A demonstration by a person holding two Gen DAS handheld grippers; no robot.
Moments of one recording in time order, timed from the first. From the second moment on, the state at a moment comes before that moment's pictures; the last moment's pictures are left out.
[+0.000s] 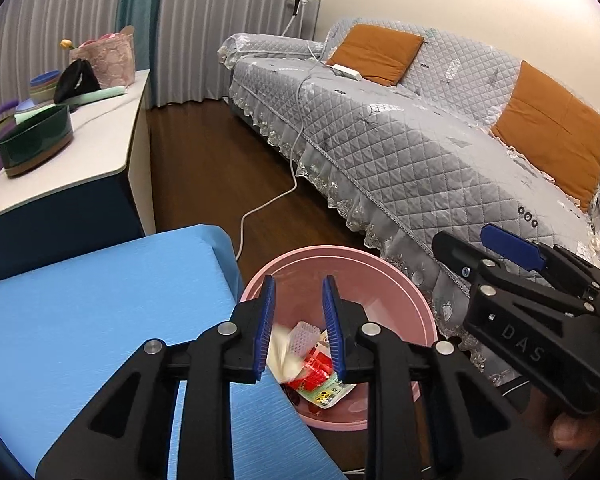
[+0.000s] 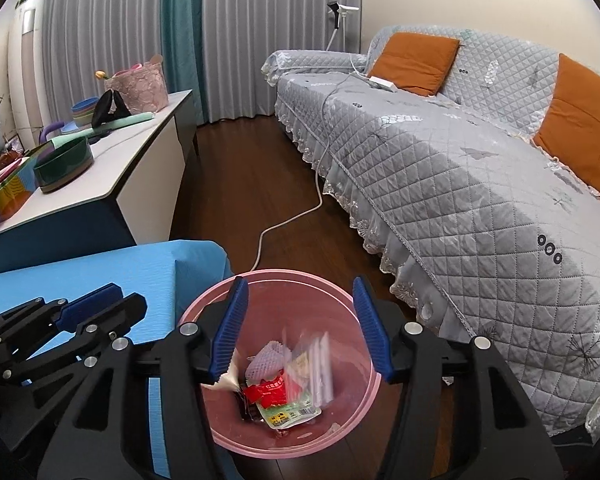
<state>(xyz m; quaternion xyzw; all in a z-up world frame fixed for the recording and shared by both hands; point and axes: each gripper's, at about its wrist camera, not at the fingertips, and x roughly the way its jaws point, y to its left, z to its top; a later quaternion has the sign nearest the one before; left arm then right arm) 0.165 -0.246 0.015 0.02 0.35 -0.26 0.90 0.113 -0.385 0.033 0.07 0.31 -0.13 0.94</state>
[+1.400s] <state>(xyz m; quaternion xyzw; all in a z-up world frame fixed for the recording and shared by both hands) -0.012 -0.057 0.078 -0.01 0.23 -0.09 0.97 -0.030 -0.277 0.086 0.06 0.23 -0.09 0.97</state>
